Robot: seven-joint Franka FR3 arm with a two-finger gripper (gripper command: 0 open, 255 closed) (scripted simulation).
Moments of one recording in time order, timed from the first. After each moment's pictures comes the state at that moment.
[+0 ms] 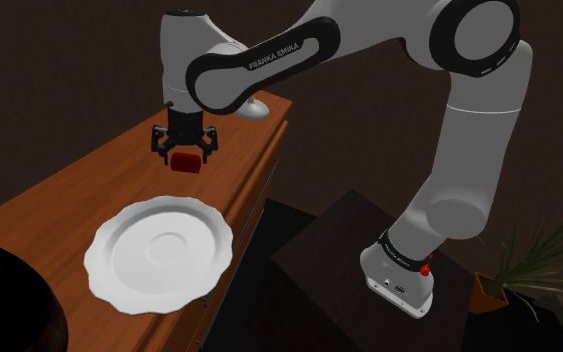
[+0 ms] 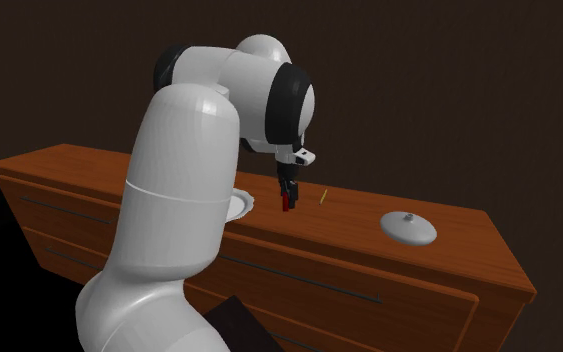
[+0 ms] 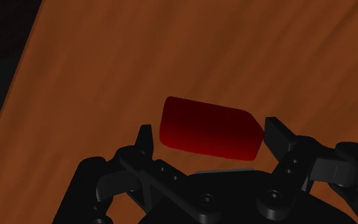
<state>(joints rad) 0.15 0.39 0.44 -1.84 -0.20 2.19 1.14</state>
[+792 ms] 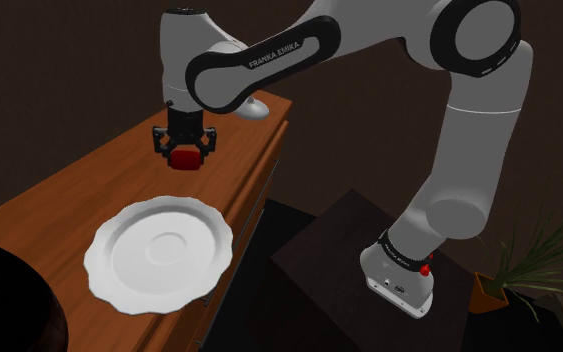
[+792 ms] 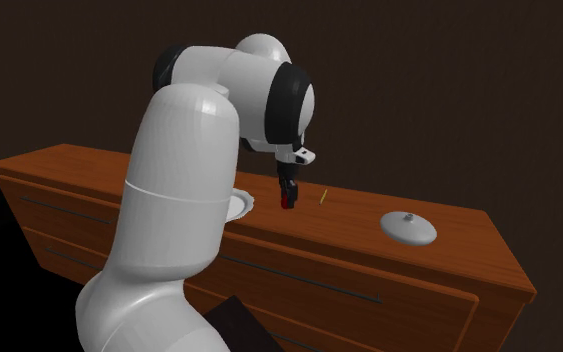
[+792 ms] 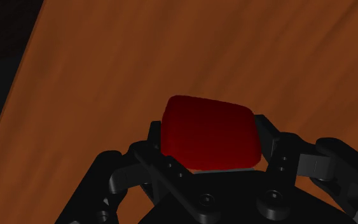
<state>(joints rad) 0.15 0.39 0.44 -1.84 -0.19 2.18 1.14</state>
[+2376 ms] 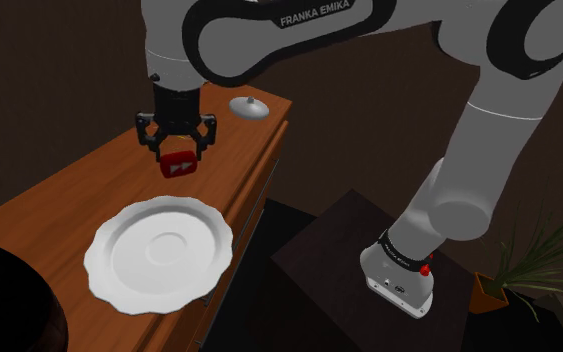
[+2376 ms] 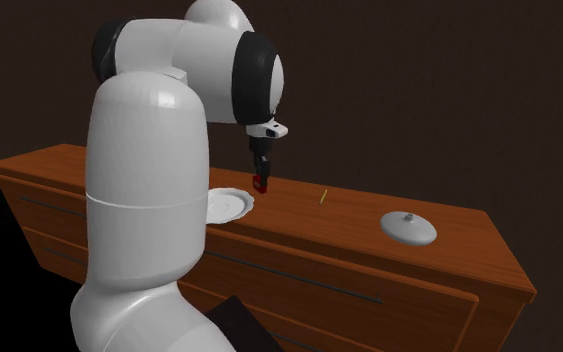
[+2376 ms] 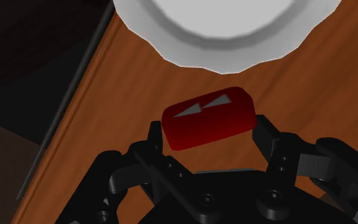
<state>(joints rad) 0.21 0.23 0.52 -1.84 -0.12 2.03 1.23</state>
